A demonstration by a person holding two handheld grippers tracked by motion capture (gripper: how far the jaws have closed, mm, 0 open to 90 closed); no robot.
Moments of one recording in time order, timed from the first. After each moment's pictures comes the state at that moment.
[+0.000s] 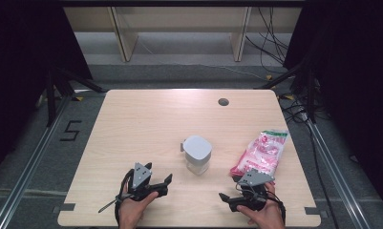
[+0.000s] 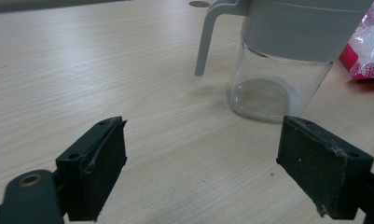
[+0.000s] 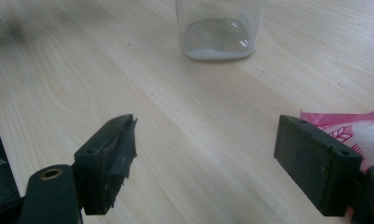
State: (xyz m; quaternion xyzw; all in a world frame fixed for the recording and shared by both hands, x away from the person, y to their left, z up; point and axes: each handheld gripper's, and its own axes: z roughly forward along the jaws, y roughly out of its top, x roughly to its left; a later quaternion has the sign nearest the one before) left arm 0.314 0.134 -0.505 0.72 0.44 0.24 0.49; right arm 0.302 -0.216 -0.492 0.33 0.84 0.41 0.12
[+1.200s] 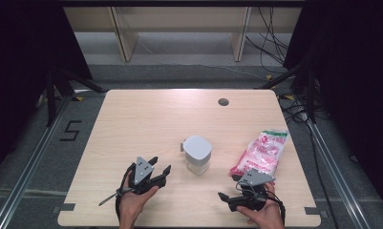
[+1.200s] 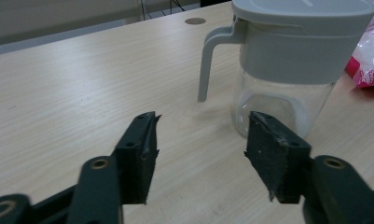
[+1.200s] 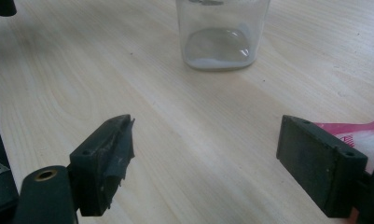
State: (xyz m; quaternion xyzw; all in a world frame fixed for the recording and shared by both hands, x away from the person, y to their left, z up) left arm 0.329 0.131 -0.492 0.73 0.39 0.27 0.49; right arm 0.304 -0.216 -0.492 0.32 0.84 0.42 0.13
